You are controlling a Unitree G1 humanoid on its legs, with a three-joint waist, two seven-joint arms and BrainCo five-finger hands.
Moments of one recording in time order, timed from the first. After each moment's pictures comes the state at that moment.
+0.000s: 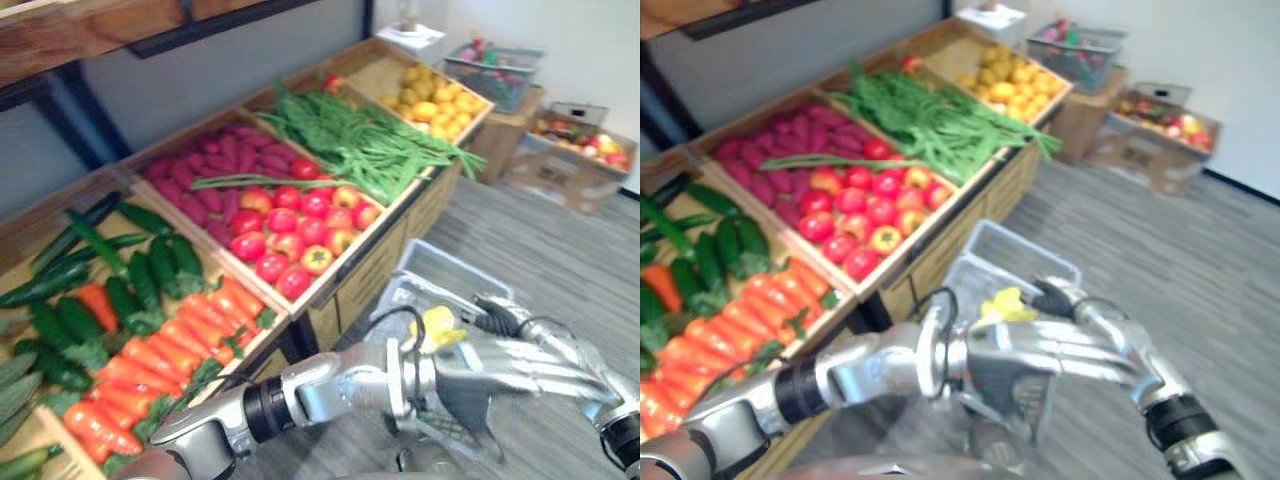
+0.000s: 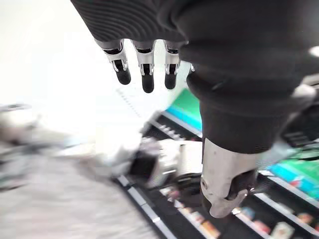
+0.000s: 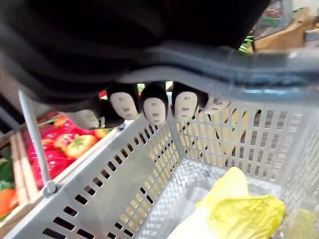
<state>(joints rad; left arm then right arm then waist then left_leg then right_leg) -0.52 0.35 -1.08 -0.32 0.19 -0.43 -0.14 -0.05 -0.67 0.20 0.31 -0.40 -0.20 0.17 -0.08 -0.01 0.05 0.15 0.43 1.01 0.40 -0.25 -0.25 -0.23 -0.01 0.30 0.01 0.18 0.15</state>
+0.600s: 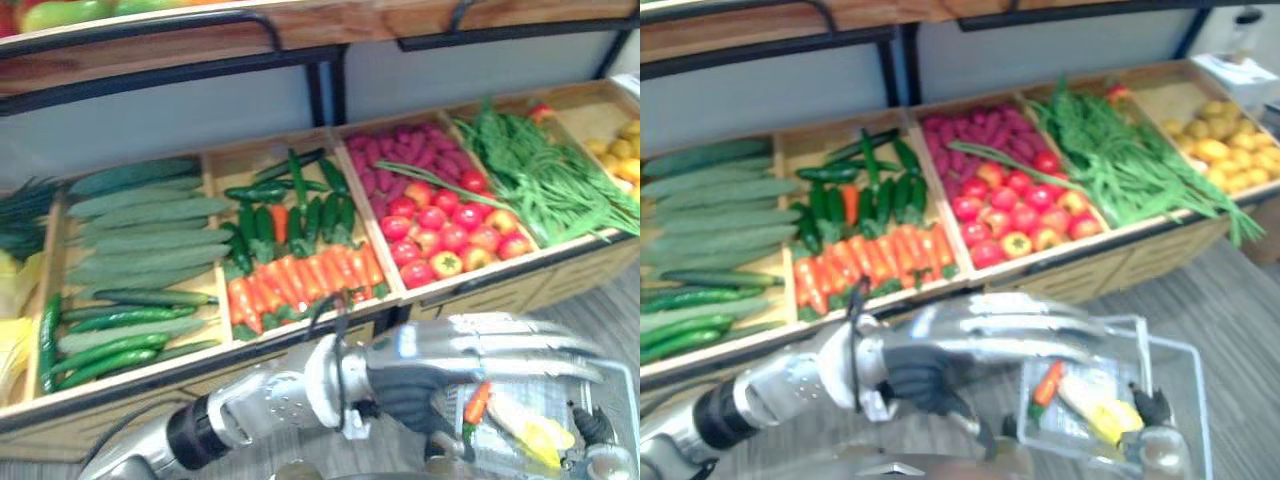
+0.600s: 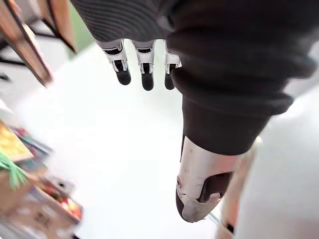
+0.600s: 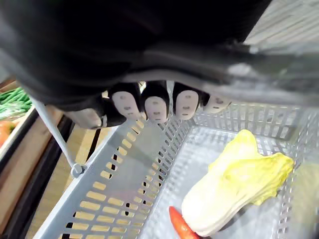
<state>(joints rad) -0.20 0.59 -0.66 -0.58 0.10 -0.42 -0.07 0.20 -0.27 -0.56 0.74 -0.30 -0.09 -0.04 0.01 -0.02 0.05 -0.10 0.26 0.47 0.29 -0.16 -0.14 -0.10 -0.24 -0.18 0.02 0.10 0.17</state>
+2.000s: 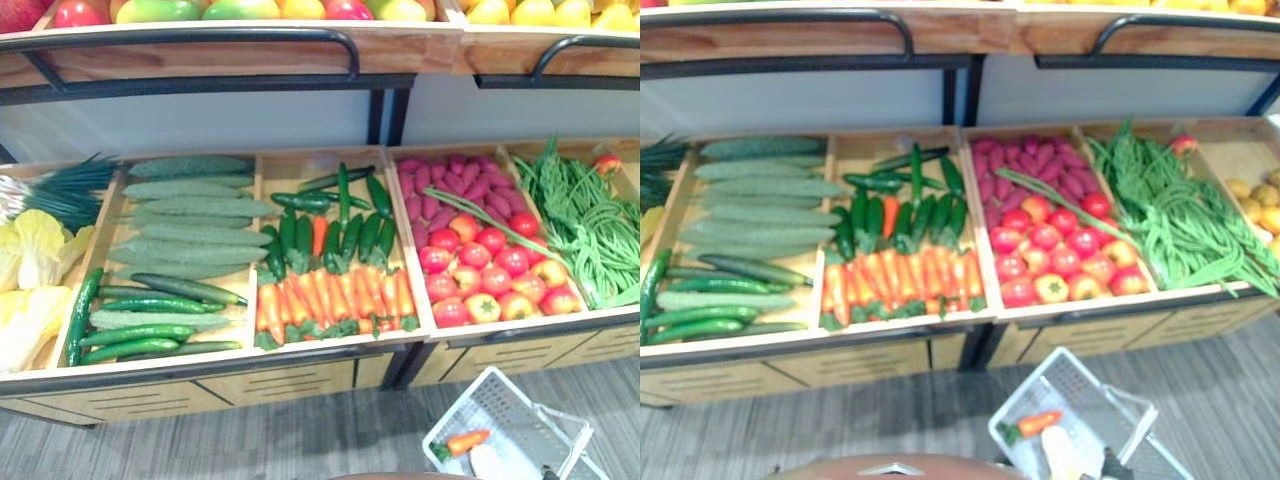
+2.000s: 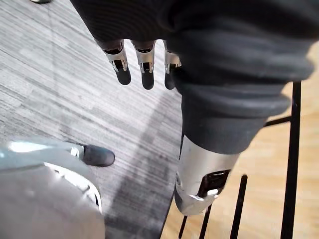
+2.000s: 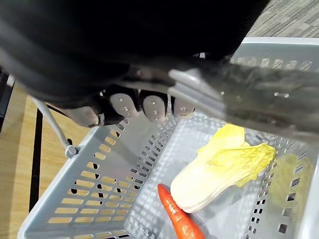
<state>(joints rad) 0.18 0.01 0.56 1.07 0.05 -0.08 0.22 0.13 -0.14 -0.62 1.12 -0.15 -0.10 -0.18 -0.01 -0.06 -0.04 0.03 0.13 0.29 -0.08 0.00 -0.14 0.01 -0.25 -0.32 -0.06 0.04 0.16</state>
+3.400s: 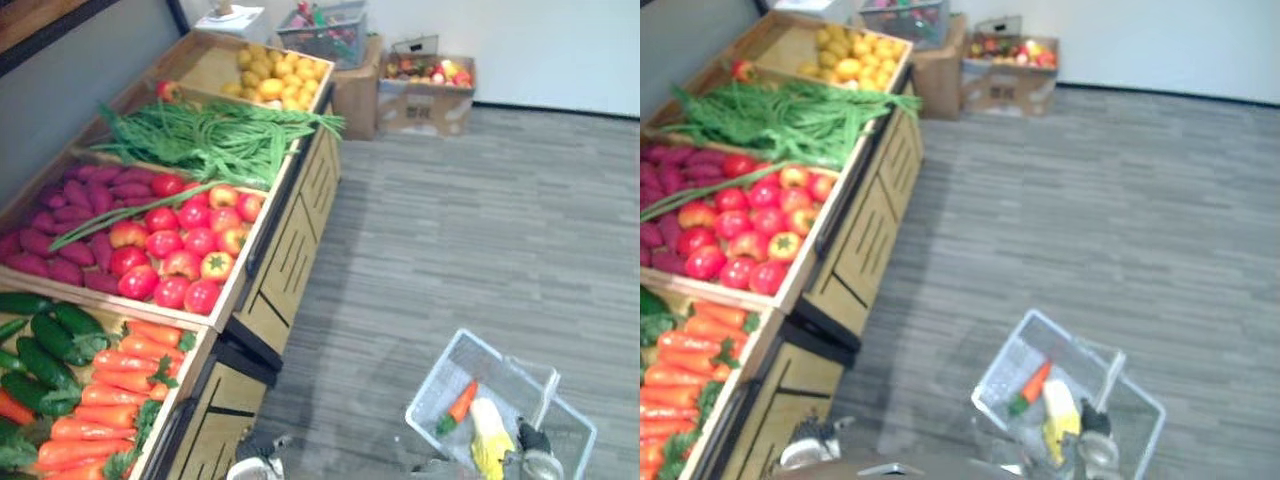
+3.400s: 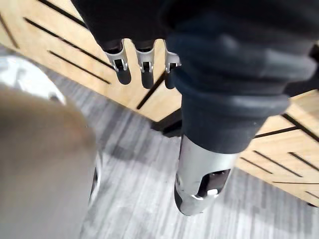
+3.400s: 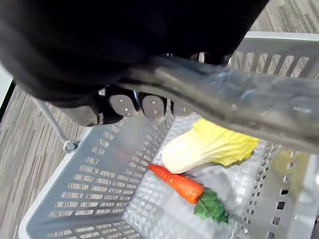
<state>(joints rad) 0.08 0.01 0.37 1.00 0.11 -0.12 0.22 -0.02 -0.14 -0.37 1.12 -0.12 -0.14 -0.16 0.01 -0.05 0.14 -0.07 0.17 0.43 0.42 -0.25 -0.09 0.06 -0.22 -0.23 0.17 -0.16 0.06</state>
